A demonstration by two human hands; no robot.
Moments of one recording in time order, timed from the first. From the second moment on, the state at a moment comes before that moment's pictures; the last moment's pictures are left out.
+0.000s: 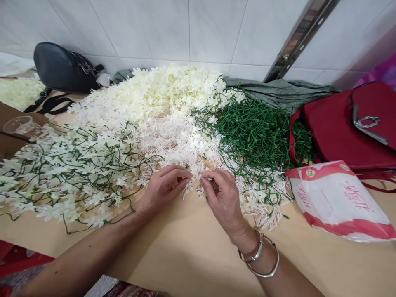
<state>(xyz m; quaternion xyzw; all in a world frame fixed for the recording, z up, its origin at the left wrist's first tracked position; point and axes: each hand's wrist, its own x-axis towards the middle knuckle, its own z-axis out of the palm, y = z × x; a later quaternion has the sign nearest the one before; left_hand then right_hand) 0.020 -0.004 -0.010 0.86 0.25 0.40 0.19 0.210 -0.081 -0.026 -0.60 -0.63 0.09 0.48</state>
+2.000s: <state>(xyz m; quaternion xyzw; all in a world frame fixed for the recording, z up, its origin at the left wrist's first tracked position) 0.022 -0.006 0.000 0.86 0.26 0.41 0.13 0.235 -0.076 -0.009 -0.58 -0.47 0.11 0.66</state>
